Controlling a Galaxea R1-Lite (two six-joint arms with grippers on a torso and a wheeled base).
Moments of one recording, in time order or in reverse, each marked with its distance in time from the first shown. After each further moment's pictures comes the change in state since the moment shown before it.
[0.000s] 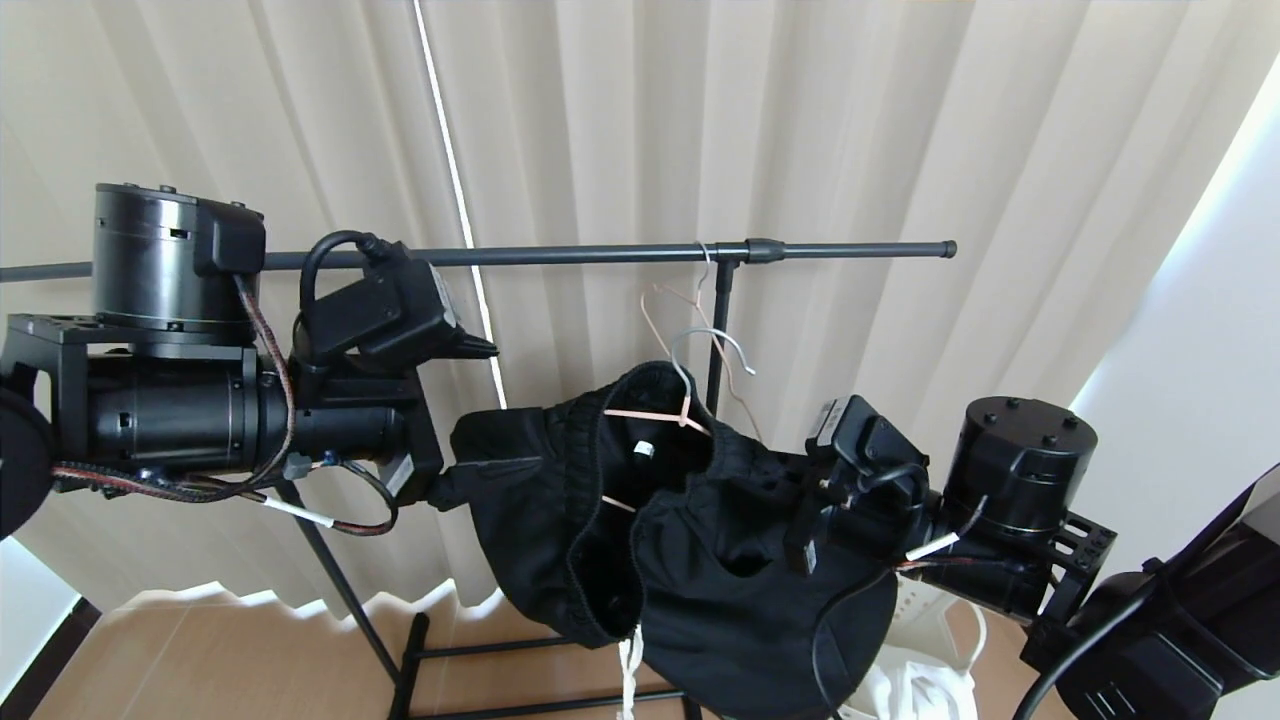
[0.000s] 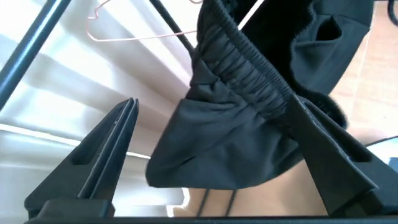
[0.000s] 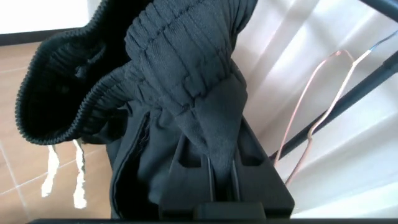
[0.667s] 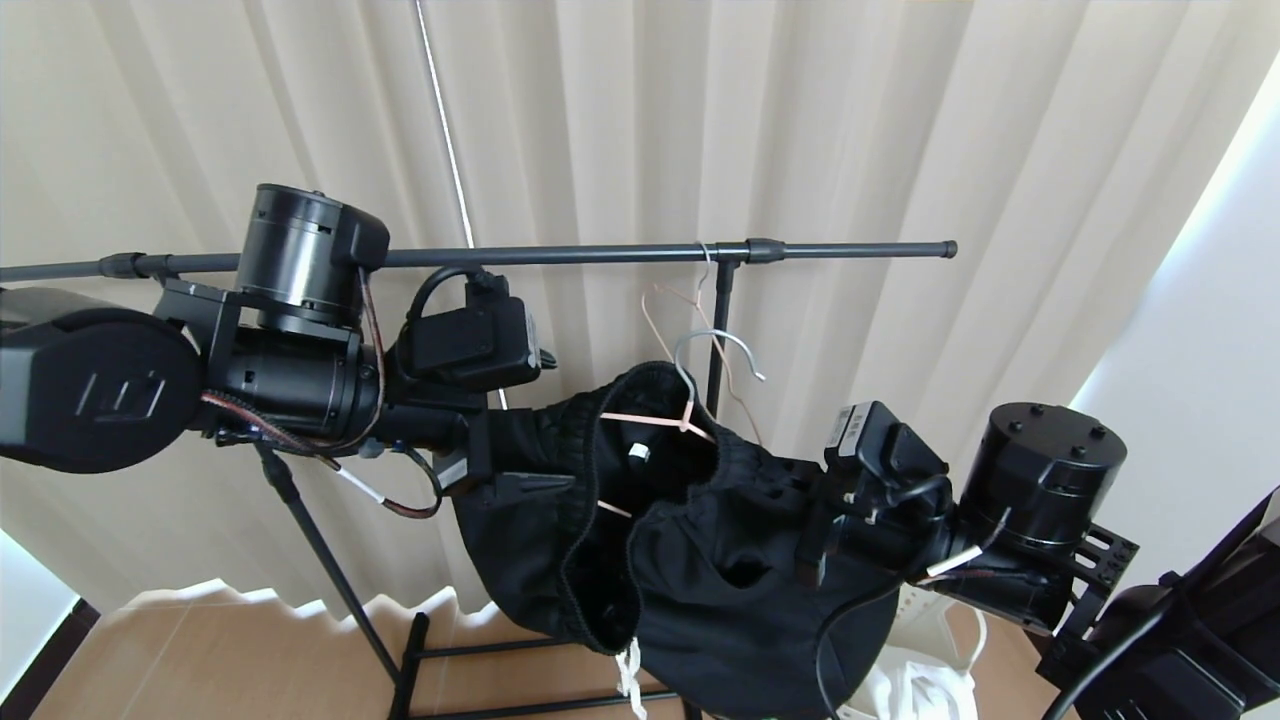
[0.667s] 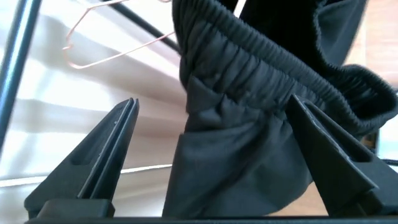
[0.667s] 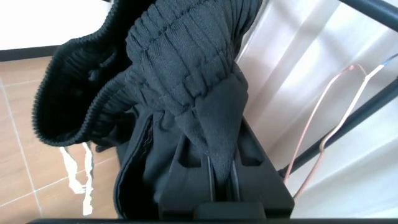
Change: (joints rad) left arm -0.039 0.158 -0.193 0.182 -0.048 0.210; right arm 0.003 -0.020 0.043 -0.059 0.062 0.017
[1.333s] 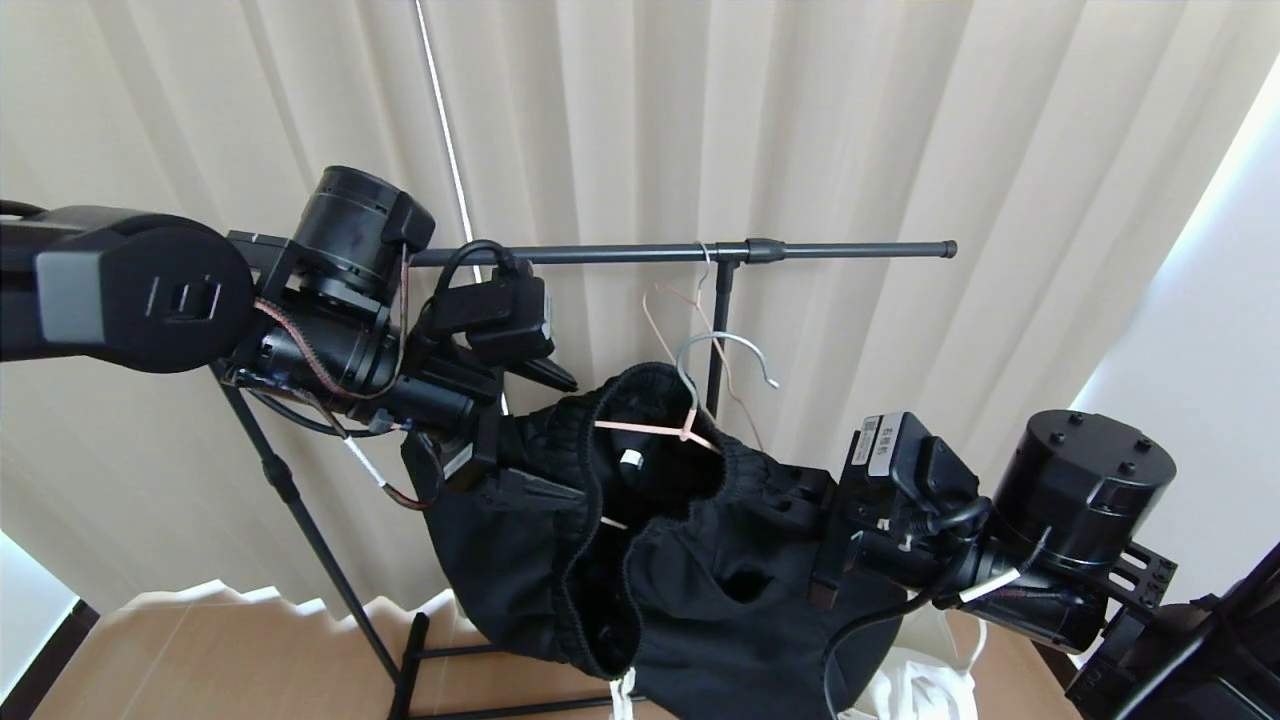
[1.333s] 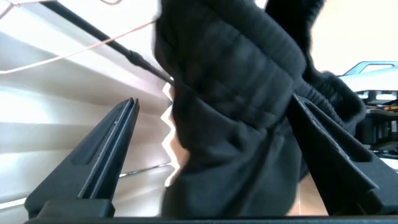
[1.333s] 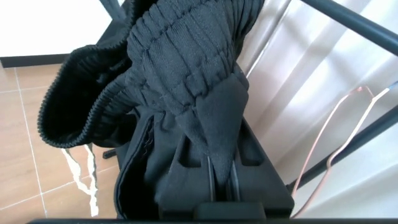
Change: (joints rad) left arm 0.007 0.103 -0.262 0.361 -0.126 -0.006; right arm 0.027 -0.043 0.051 -0.051 0.031 -0.005
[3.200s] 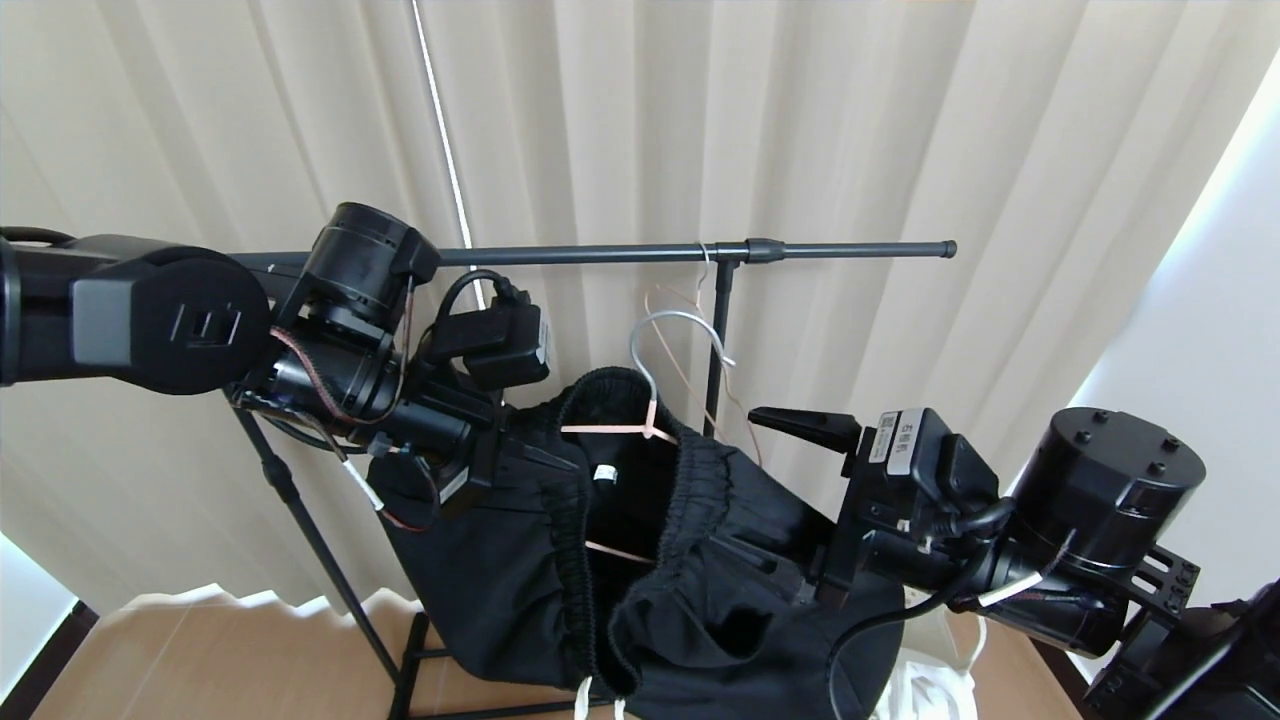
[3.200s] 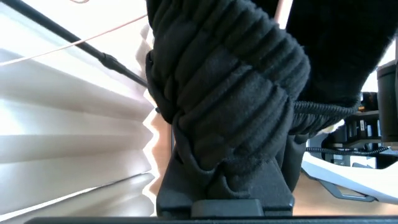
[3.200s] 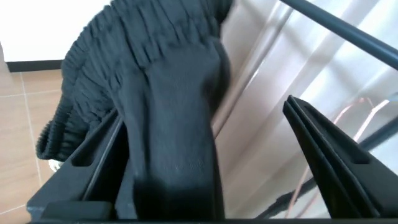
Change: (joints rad) left arm 0.019 0.004 0.064 -0.004 -0.048 -0.008; right arm -0.007 -0.030 0.008 0.006 0.000 0.003
